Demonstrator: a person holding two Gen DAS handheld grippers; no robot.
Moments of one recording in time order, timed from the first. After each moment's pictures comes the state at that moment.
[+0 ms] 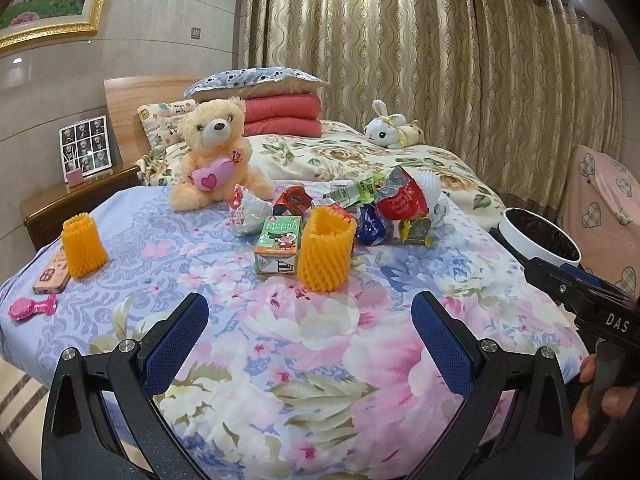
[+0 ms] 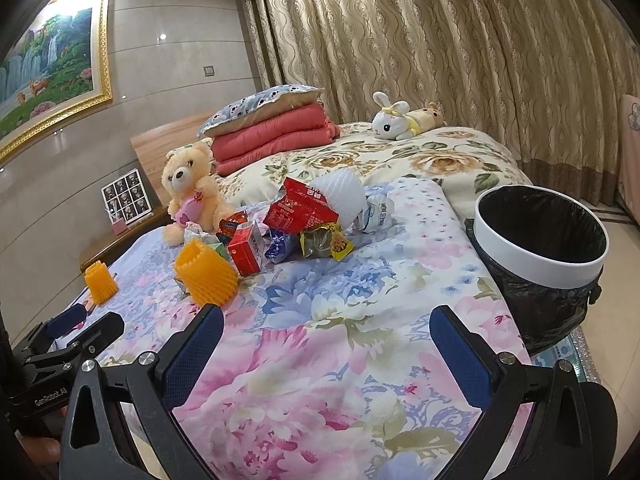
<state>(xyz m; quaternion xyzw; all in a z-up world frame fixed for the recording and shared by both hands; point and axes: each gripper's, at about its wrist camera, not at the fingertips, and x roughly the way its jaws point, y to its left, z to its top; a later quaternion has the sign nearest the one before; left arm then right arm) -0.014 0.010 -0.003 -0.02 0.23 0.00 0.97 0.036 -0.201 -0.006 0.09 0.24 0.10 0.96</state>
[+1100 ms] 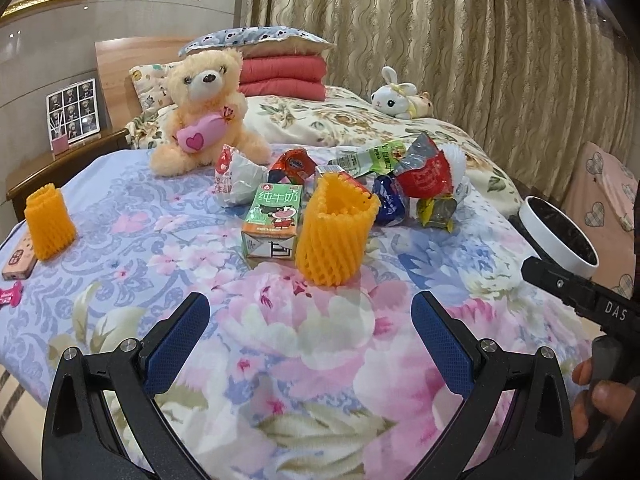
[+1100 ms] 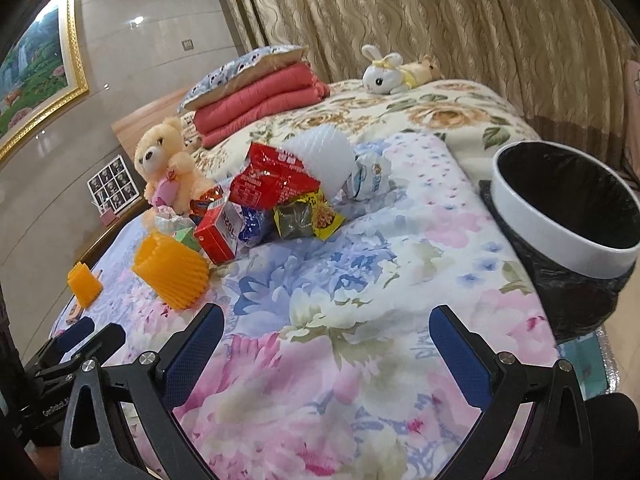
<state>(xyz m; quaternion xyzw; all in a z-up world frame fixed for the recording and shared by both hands) 0.049 0.017 -0.030 -0.04 0.29 0.00 0.96 0.101 -0.206 -0.033 0.11 0.32 0.11 0.93</state>
